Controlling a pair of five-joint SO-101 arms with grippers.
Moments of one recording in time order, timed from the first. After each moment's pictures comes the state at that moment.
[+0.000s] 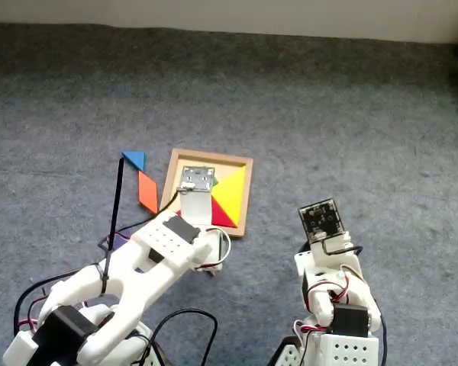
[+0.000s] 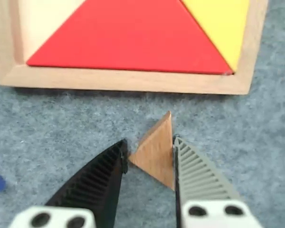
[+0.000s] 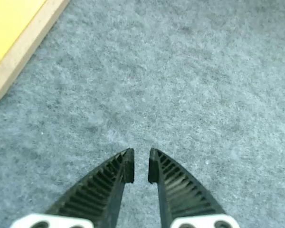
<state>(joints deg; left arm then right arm) 28.4 -18.2 58.6 47.2 38.0 0.0 -104.2 96.0 61.1 26.4</state>
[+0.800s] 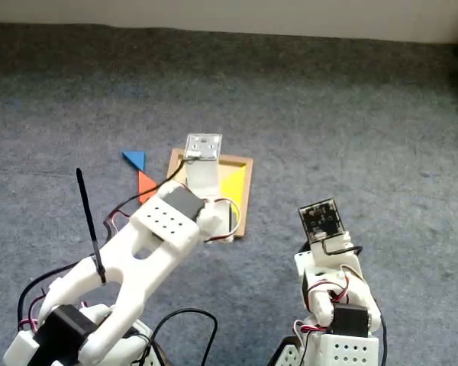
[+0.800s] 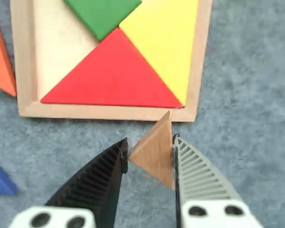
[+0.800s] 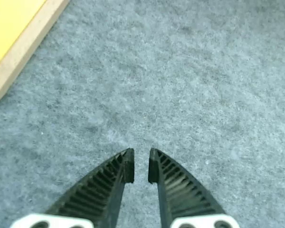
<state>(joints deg) 27.9 -18.2 40.2 59.6 38.0 0.0 -104.2 96.0 61.1 26.4</state>
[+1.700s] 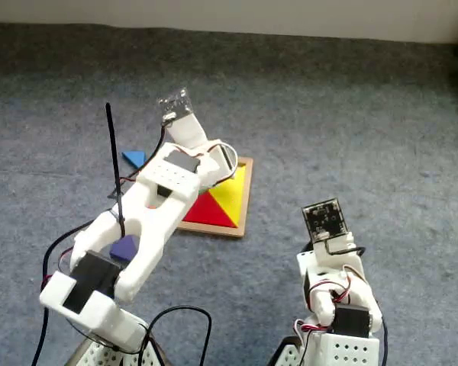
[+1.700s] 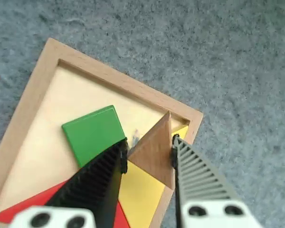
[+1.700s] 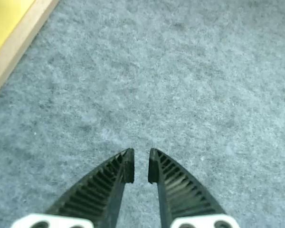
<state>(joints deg) 18.0 4.6 25.1 38.0 50.3 1.3 -104.2 96.0 61.1 26.4</state>
